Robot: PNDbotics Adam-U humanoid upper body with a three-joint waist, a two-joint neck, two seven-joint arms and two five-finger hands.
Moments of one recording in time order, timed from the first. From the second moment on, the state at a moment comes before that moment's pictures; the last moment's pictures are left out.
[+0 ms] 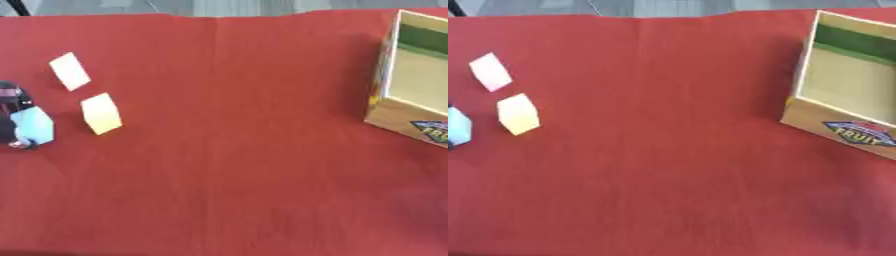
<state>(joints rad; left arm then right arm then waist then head) -0.69 0.84 -0.23 -1.16 -0.71 0.15 -0.78 0.11 -0.32 -0.47 -1.98 -0.40 -0.21 0.50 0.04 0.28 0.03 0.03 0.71</state>
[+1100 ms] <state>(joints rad) -0.57 0.87 -0.09 -1.67 -0.43 0.34 -0.49 0.11 -0.38 -0.43 -1.98 -0.48 -0.28 0.54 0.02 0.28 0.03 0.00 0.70</state>
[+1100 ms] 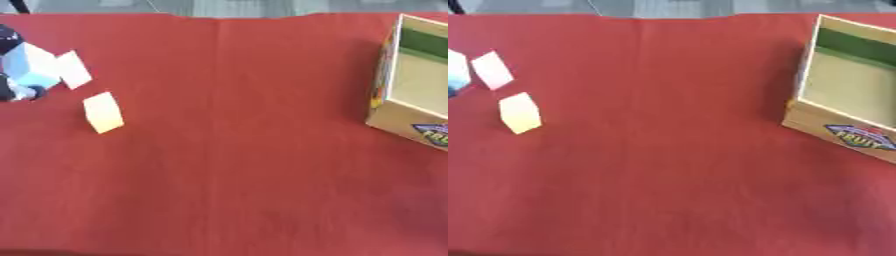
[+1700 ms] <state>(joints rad) -0.58 0.72 -0.13 -1.78 -0.44 0.36 -0.39 0.06 -0.47 -0.36 -1.98 -0.57 -0.37 0.63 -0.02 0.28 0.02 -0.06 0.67</state>
